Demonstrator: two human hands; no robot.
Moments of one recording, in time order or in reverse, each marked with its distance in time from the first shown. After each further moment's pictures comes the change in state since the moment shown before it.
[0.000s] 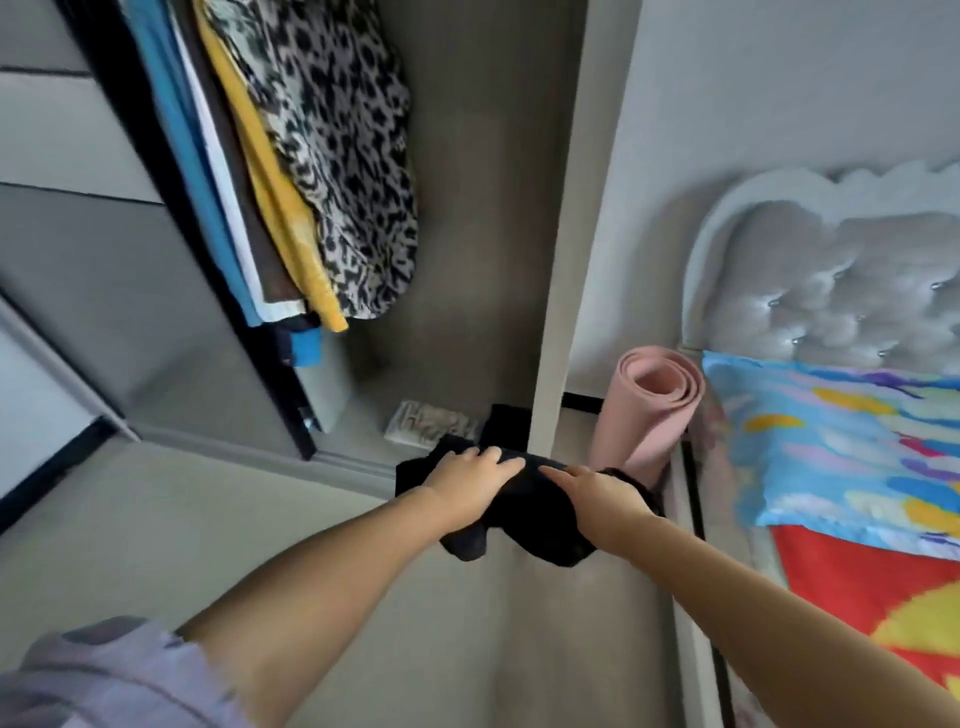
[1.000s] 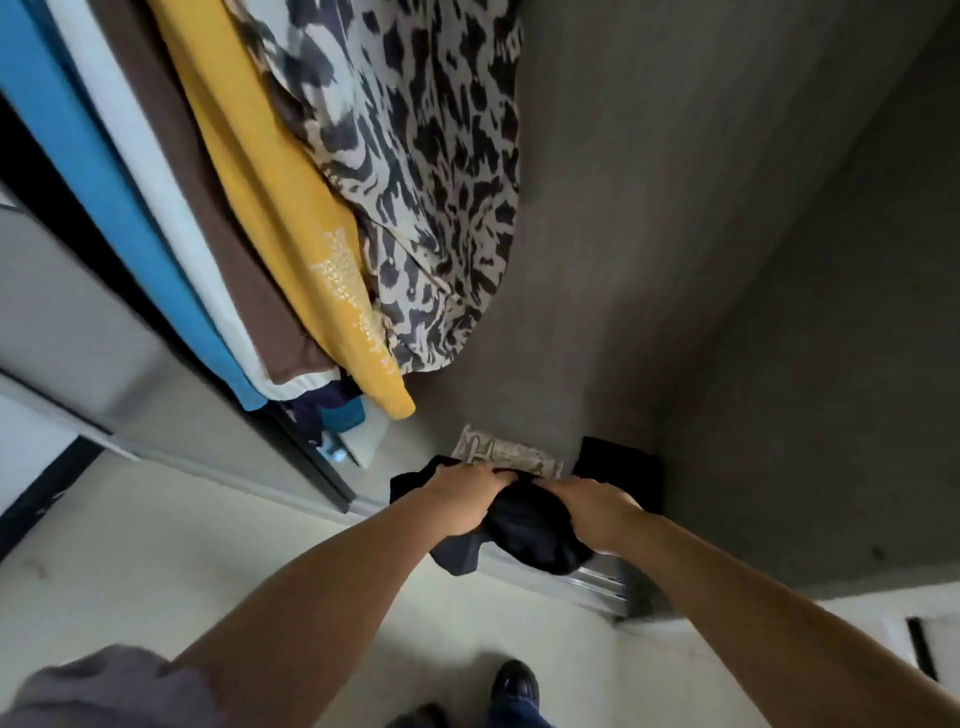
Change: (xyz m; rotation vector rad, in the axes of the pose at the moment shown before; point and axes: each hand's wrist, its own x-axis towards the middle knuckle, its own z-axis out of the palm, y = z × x) left_hand 0.261 -0.397 0.088 -0.122 -0.291 -0.033; right_hand 0.480 -0.080 0.003 0.216 -0.234 -0.156
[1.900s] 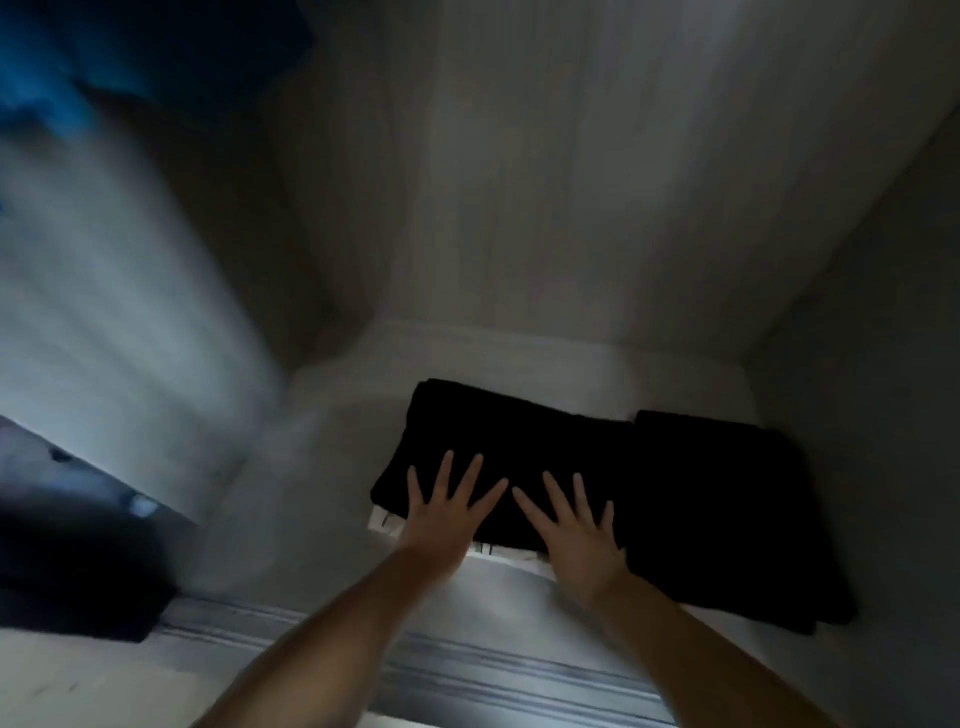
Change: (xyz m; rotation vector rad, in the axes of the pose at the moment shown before) left_hand 0.407 -0.157 0.393 0.222 0.283 -0.106; right_hand 0.390 0.208 0.360 -0.126 0.116 0.293
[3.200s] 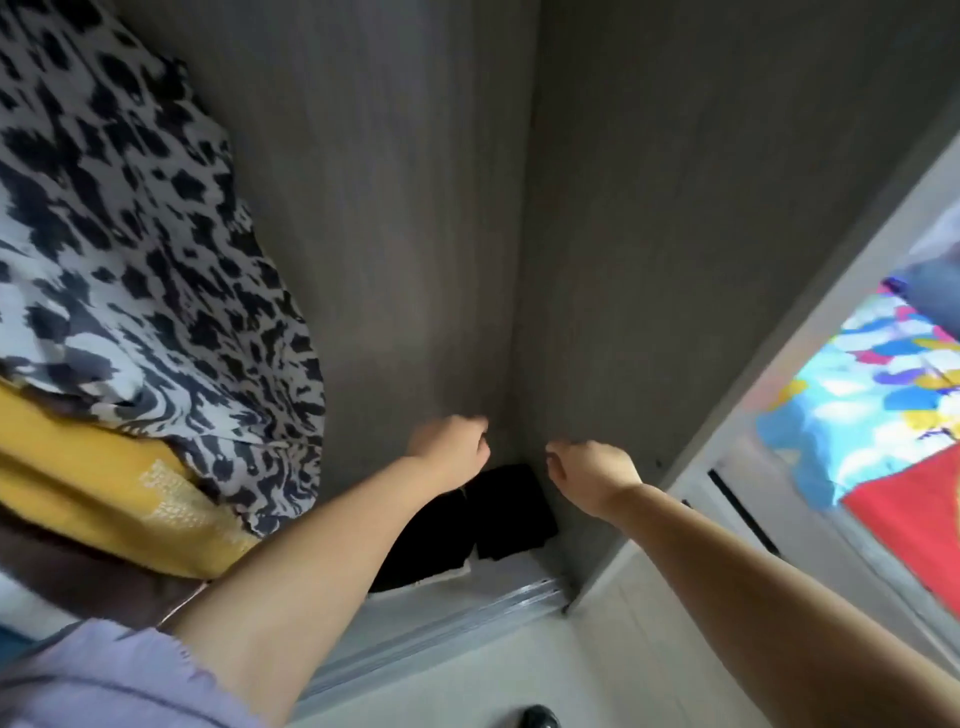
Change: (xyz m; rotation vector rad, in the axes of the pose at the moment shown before) left_hand -0.211 0.072 -0.688 -0.216 0.132 0.403; right_hand -0.488 0.016 -0.514 0.175 0.351 0.461
